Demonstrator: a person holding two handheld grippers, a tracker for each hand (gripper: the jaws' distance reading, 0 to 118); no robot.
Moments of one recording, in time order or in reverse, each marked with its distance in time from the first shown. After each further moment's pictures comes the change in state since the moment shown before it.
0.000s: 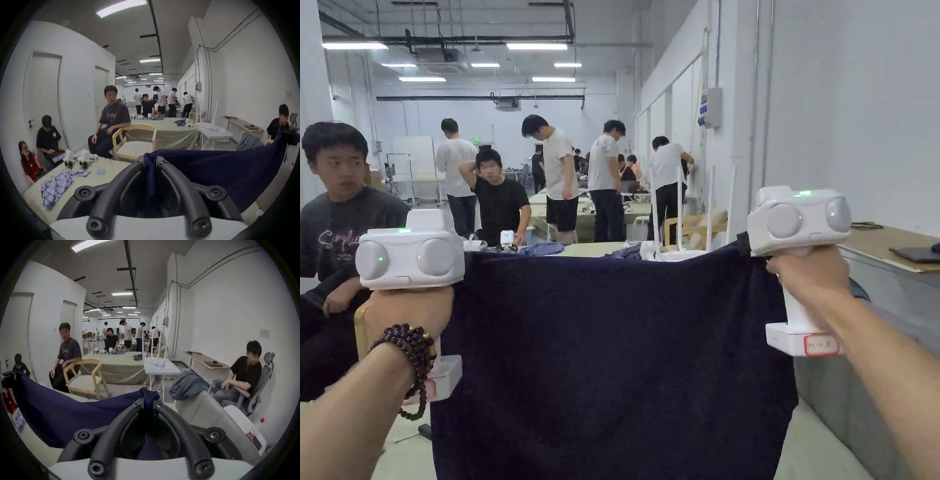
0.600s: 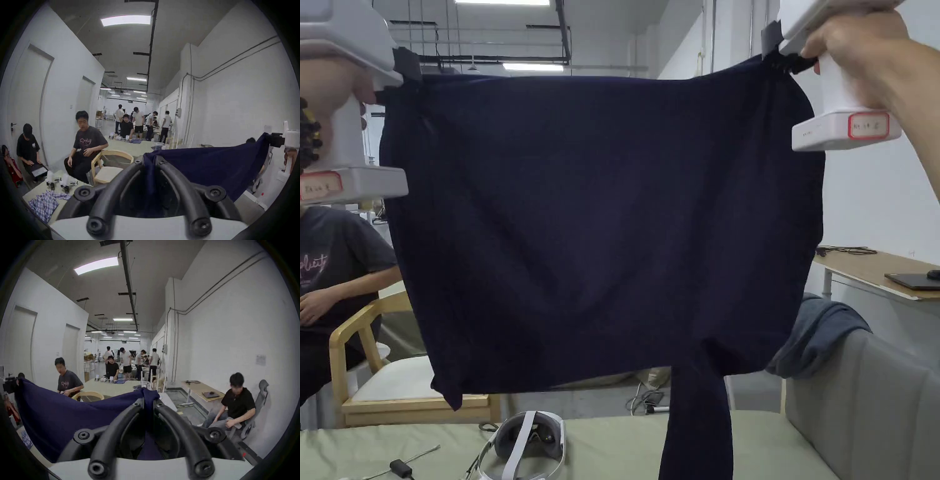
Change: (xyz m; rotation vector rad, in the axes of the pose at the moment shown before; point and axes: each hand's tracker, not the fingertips) left arm -0.034 0.246 0.025 0.168 -0.238 0.087; right arm 0.038 0.228 0.144 0.250 0.011 -0.027
